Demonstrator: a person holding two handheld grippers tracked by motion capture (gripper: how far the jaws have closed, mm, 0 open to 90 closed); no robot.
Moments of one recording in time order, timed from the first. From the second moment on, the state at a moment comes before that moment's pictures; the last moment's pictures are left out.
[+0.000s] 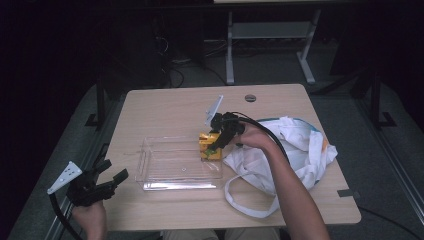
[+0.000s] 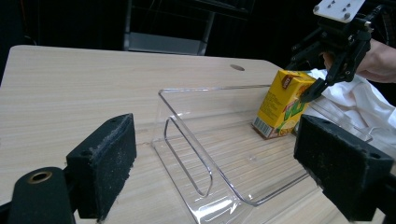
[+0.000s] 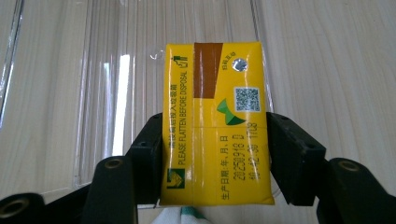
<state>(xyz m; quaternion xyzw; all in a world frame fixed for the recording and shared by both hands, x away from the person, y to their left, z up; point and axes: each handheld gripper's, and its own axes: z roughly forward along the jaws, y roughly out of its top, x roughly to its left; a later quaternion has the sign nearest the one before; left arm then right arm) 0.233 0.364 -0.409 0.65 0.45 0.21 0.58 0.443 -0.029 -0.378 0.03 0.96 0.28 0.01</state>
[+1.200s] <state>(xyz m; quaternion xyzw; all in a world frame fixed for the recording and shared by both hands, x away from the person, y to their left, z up) 0.234 0.362 -0.409 0.65 0.45 0.21 0.57 0.439 -0.047 -0.360 0.06 0.95 0.32 0.01</state>
